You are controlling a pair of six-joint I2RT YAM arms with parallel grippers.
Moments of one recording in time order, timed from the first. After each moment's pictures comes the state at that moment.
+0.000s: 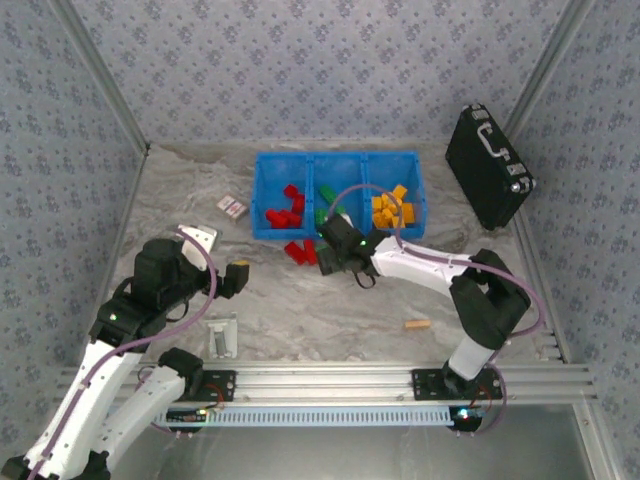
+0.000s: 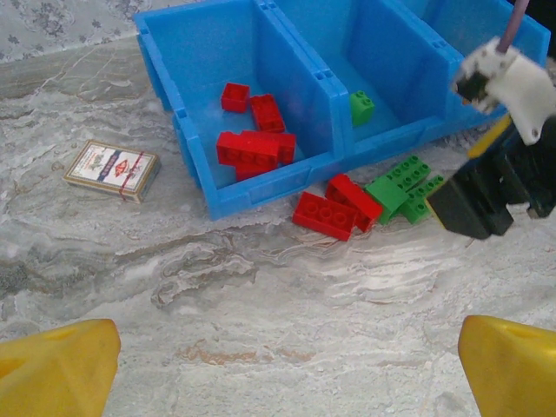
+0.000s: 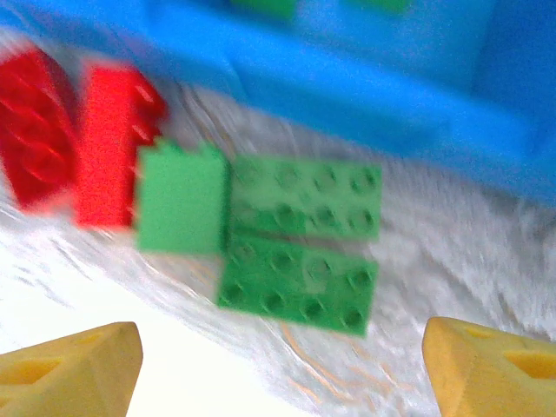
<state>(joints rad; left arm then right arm) -0.44 0.60 0.84 -0.79 0.06 -0.06 0.82 1.67 1.09 -0.51 0.28 0.42</state>
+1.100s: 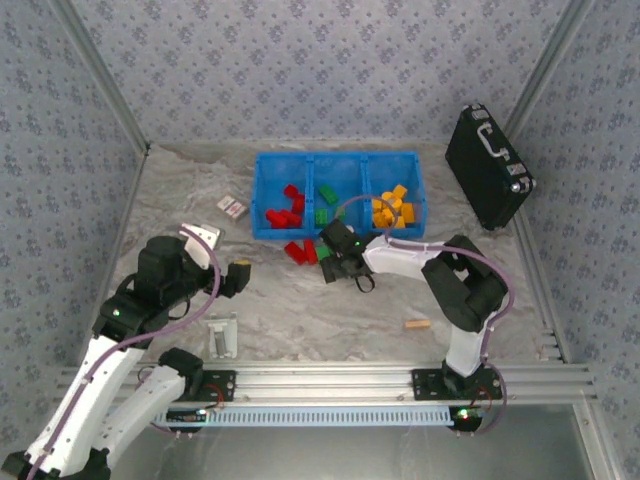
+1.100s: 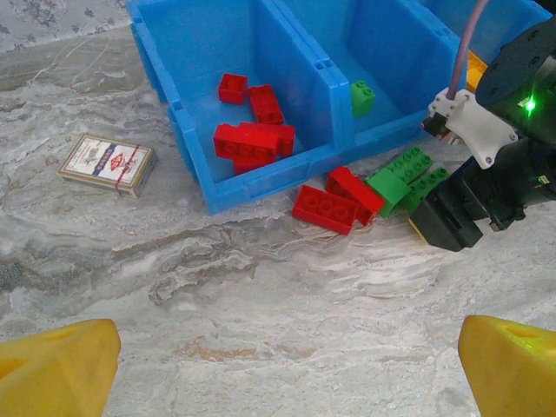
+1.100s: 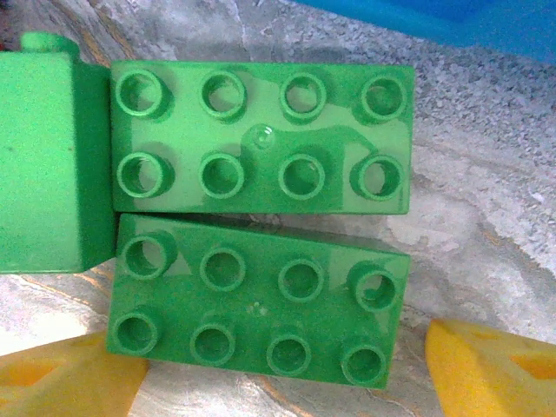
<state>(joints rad) -0.43 0.63 0.84 -0.79 0.07 -0.05 0.76 1.83 1.08 -0.46 0.20 0.45</state>
